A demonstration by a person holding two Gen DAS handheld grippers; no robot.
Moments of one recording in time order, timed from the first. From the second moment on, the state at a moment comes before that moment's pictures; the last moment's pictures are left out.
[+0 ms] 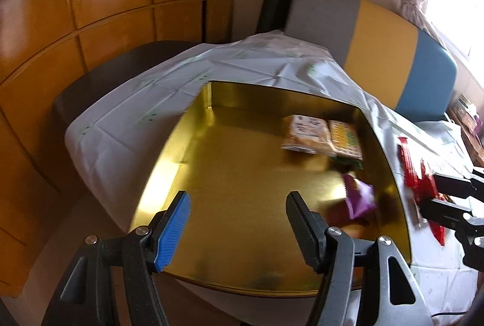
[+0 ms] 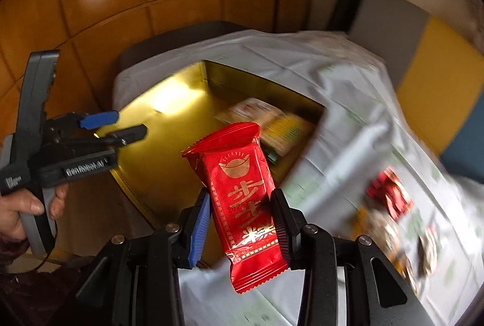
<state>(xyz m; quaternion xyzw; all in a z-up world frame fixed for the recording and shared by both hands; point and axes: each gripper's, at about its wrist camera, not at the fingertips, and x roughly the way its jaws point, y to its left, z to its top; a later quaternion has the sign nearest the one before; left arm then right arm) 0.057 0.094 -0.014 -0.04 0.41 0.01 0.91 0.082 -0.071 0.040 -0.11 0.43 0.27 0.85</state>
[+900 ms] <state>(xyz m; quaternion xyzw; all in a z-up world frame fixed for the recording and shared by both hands) 0.050 0.078 -0.014 -0.01 0.40 -0.02 0.92 0.063 -0.092 0.020 -0.07 0.45 0.27 0.85</state>
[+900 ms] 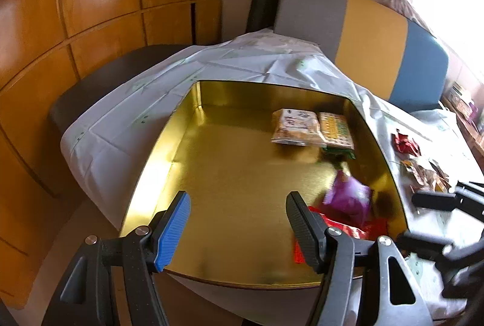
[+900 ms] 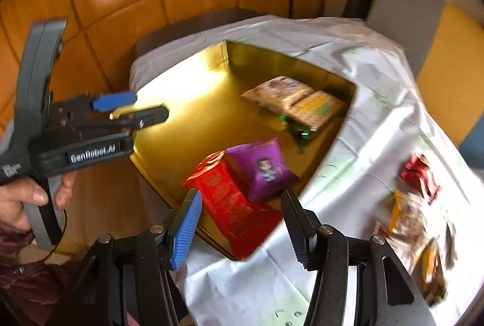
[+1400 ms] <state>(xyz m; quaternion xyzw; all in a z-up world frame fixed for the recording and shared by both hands) 0.039 0.024 -0.006 0.04 0.39 -0.08 0.92 0.052 -0.219 0.019 -0.03 0.47 0.12 0.87</state>
